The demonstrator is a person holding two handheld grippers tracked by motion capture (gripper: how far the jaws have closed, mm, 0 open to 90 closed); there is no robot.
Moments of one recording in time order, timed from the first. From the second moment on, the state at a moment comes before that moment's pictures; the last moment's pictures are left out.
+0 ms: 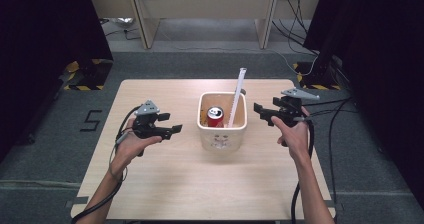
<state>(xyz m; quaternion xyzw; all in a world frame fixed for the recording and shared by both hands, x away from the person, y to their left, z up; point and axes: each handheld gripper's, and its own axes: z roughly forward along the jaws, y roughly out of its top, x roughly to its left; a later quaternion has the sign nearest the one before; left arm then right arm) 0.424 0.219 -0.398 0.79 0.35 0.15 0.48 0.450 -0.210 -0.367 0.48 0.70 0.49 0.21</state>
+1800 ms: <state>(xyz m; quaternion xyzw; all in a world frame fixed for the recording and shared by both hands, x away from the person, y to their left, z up) 0.374 0.242 -0.518 0.82 0.39 0.16 0.38 0.361 -0.205 -0.504 0.47 0.79 0.33 0.23</state>
